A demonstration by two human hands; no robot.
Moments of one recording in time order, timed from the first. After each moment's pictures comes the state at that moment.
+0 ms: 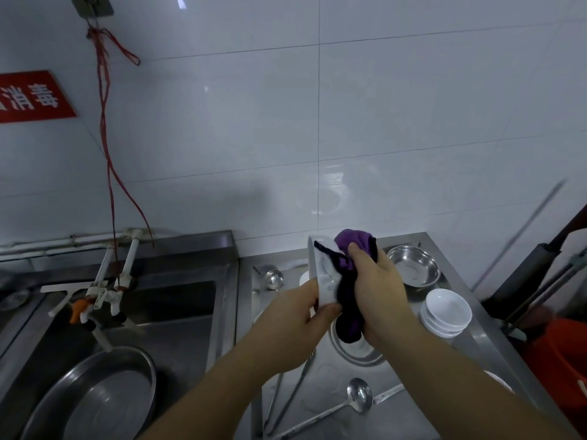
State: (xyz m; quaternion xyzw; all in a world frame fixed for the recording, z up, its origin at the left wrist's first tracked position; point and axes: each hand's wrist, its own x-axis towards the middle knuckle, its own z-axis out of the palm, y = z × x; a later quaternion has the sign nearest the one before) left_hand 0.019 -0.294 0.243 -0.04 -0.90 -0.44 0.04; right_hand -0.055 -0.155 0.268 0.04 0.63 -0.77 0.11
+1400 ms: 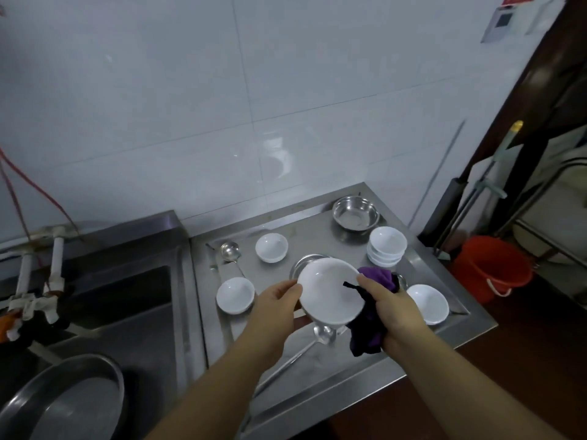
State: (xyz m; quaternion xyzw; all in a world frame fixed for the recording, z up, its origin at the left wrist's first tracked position) left_hand 0.045 -0.244 0.160 0.23 -0.61 -0.75 -0.11; right_hand 0.018 -0.042 0.145 0.29 0.55 -0.78 0.10
